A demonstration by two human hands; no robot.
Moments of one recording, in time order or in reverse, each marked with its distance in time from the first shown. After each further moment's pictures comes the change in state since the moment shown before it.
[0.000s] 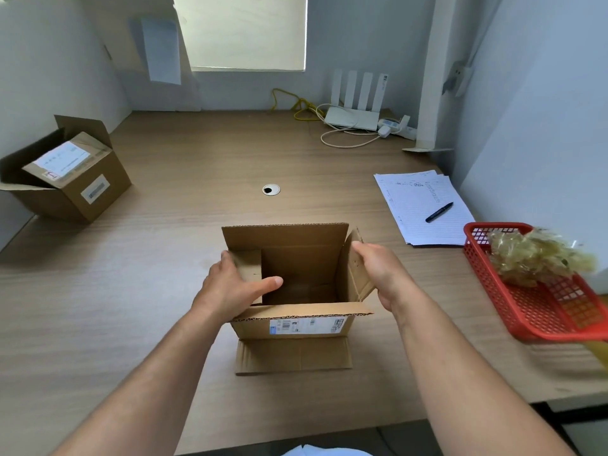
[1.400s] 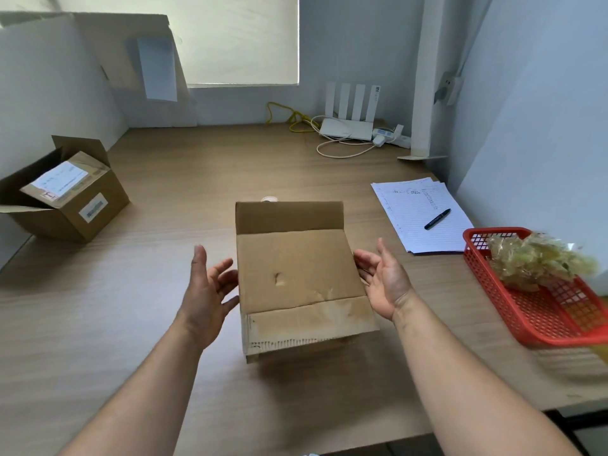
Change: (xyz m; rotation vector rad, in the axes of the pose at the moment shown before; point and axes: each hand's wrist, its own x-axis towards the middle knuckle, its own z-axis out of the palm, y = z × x) left_hand 0.014 -0.017 -0.017 -1.052 -0.153 -0.065; right_hand 0.033 0.027 -0.006 0.641 -0.153 0.102
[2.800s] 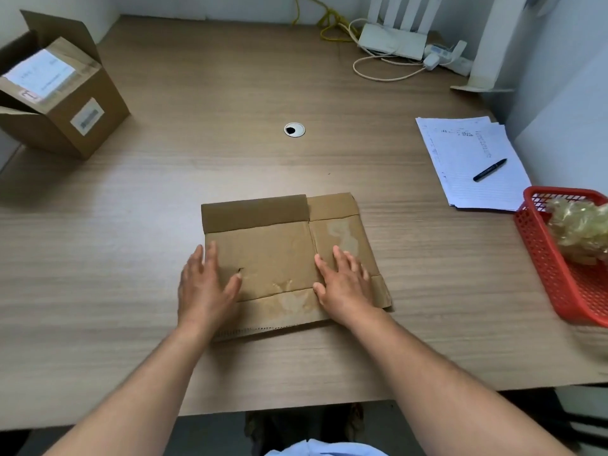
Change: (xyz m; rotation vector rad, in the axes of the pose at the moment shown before) left_hand 0.011 -0.086 -0.079 1.229 0.333 0.140; right_hand 0.015 0.138 0.046 -1.858 -0.070 -0.091
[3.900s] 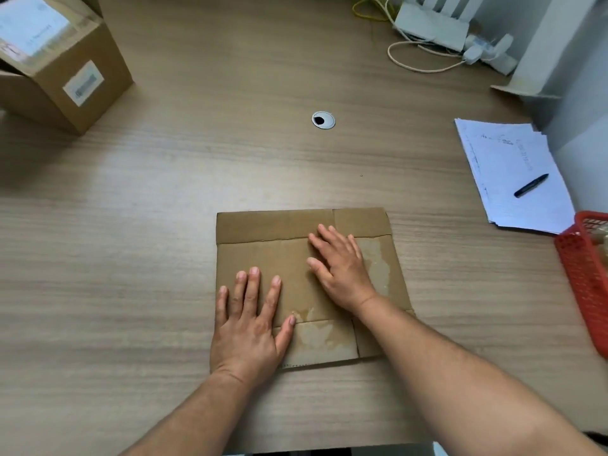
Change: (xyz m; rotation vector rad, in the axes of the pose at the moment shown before) left_hand -0.016 -0.015 0.041 0.479 -0.108 0.288; right_hand 0.064 -0.045 -0.006 0.171 0.158 -0.278
